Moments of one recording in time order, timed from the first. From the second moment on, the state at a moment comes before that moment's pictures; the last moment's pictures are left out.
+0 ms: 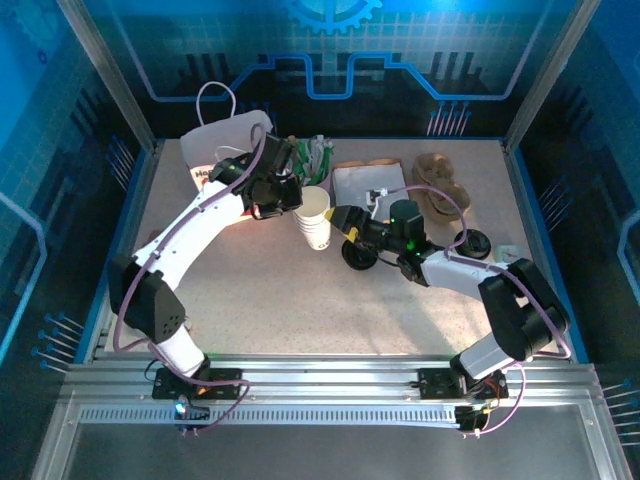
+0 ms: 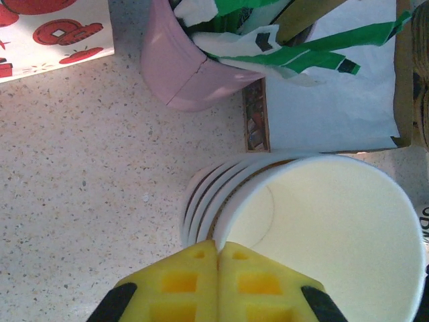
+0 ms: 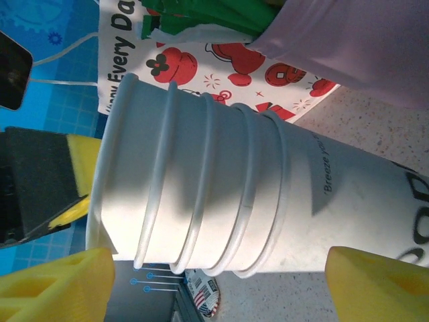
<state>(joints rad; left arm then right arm) -0.46 1.67 1.64 -0.97 0.03 -0.67 0.50 1.53 0.71 0.60 -0.52 1.09</state>
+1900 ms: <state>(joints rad) -0.42 1.50 1.98 -1.17 0.02 -0.57 0.50 1.47 0.80 0.27 -0.45 0.84</state>
